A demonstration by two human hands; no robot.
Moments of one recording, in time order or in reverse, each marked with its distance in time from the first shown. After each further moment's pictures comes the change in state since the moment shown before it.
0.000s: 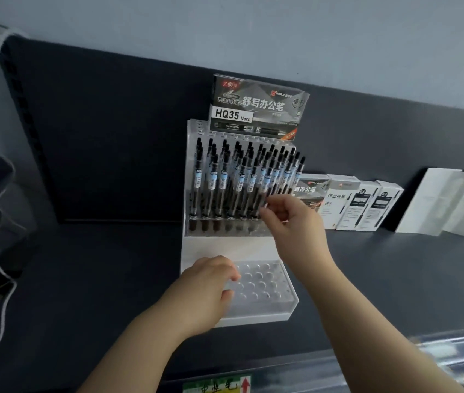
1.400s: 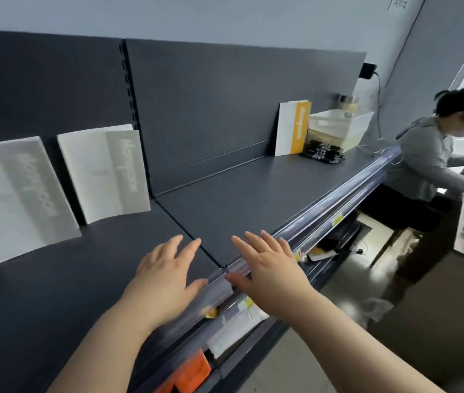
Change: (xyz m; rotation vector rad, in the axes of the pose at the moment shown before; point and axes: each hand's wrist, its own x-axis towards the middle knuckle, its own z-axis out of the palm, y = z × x) left_hand 0.374 0.571 0.385 0.254 -0.294 0.189; right_hand -0.026 0.543 -0.577 -0.780 -0.289 0.345
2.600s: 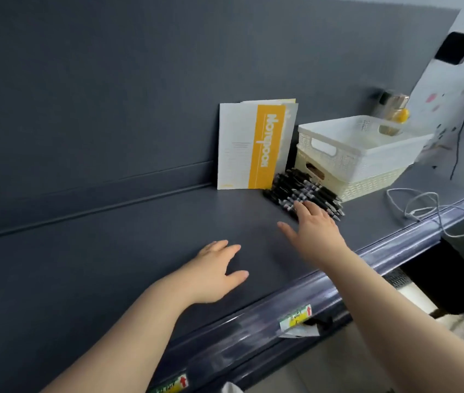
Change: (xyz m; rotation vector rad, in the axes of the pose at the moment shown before) left_hand 0.453 0.284 0.082 -0.322 -0.270 -0.153; right_hand 0.353 0.497 -0.034 0.056 -0.025 0.083
